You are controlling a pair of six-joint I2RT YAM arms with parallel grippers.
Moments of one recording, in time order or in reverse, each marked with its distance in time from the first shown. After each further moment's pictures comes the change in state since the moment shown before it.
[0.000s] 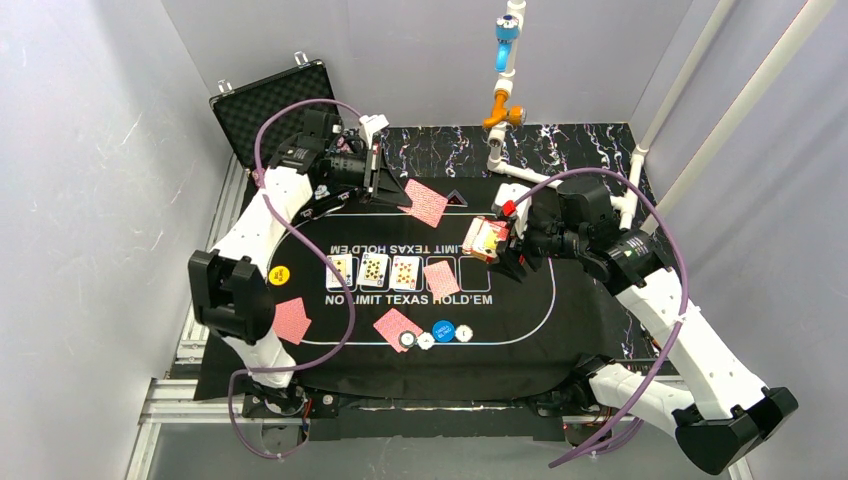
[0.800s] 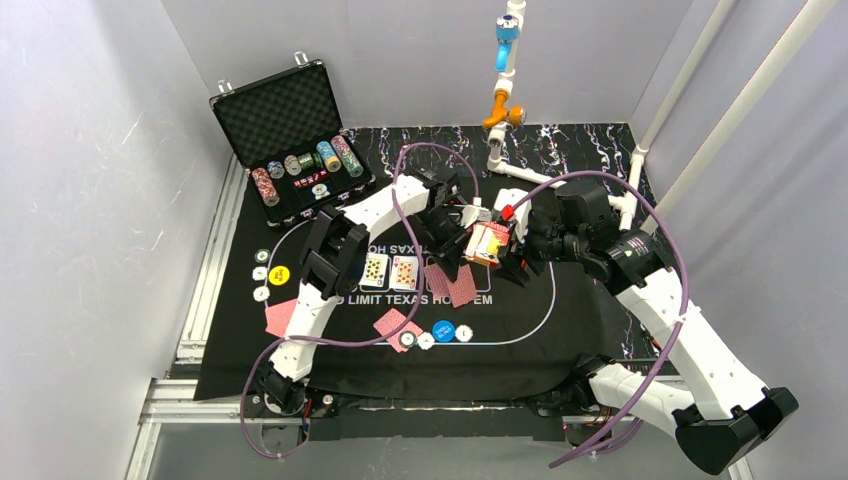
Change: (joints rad) left arm -0.400 0.661 0.428 -0.550 -0.338 0.682; right arm 0.000 0.000 0.002 -0.063 0.015 -0.027
